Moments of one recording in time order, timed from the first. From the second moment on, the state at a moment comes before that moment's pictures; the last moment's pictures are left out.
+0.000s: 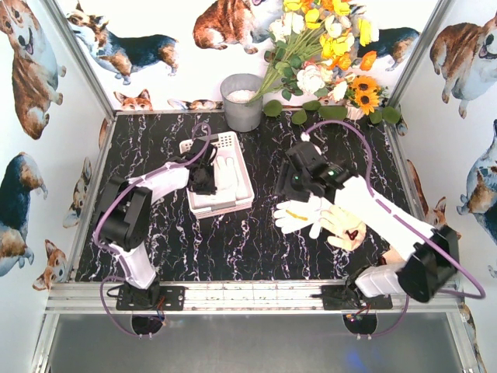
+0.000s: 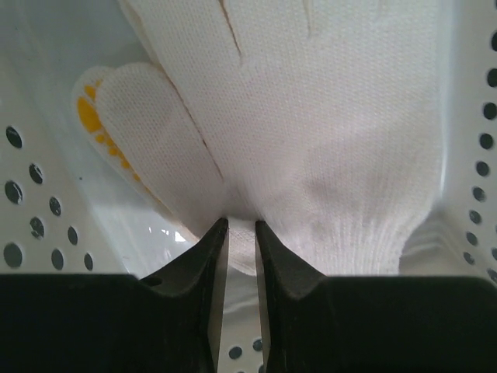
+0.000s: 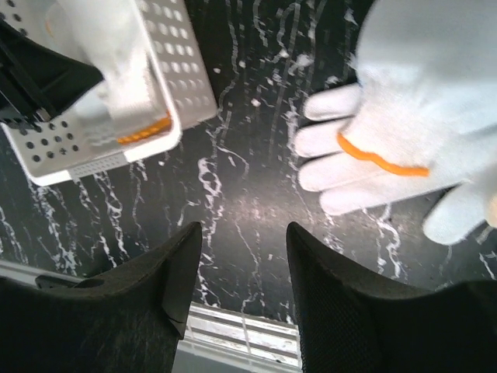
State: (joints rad) left arm -0.39 1.78 1.12 -0.42 0.01 -0.48; right arm 0.62 1.36 1.21 -0.76 0.06 0.79
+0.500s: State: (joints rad) left arm -0.37 1.86 1.22 -0.46 -0.12 -0.39; right arm 0.51 1.08 0.95 -0.82 0.08 0.82
